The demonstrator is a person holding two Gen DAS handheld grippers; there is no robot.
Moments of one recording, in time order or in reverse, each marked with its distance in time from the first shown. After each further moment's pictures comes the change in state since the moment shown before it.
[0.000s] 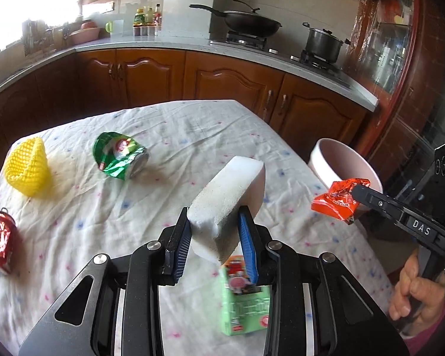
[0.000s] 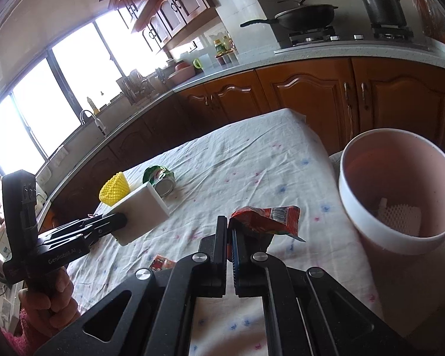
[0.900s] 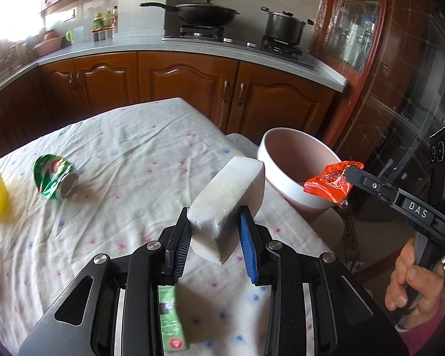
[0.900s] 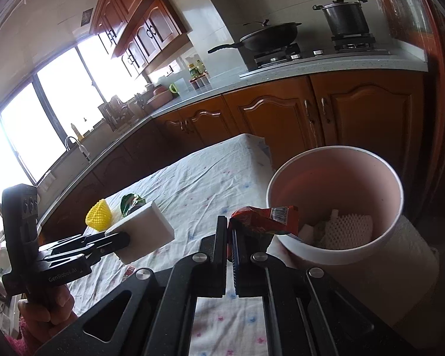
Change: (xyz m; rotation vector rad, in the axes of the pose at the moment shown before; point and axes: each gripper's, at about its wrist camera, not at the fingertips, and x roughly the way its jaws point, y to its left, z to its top) left arm 0.022 -0.092 0.018 0.110 0.039 -0.095; right arm -0.059 -0.059 0.009 0.072 -0.096 -0.078
